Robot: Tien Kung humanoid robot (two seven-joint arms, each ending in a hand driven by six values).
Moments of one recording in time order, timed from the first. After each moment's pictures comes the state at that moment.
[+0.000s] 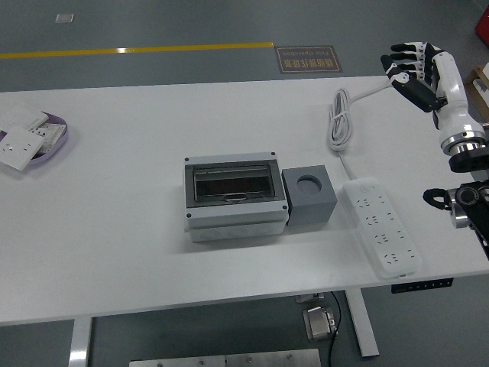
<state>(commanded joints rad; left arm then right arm) 0.08 0.23 -0.39 -0.20 0.18 0.02 0.02 0.31 -0.42 1.29 1.48 -1.30 -0.34 -0.01</state>
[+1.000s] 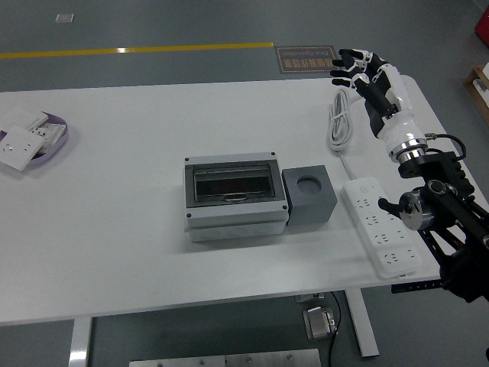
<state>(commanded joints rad) 0.08 0.24 -0.36 -0.20 0.16 0.02 0.02 0.43 -0.32 1.06 1.35 -0.85 -0.26 0.21</state>
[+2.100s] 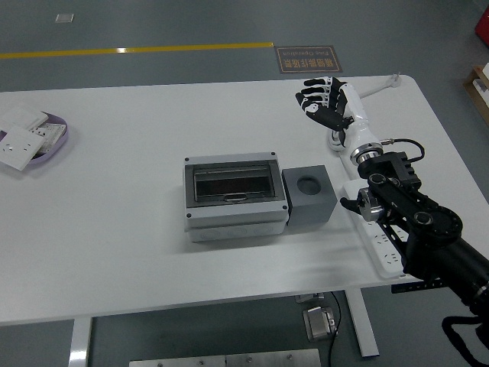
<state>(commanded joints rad) 0.09 0.24 -0.29 -0.19 0.09 0.02 0.02 0.62 -0.16 0.90 0.91 -0.87 -0.30 0.28</state>
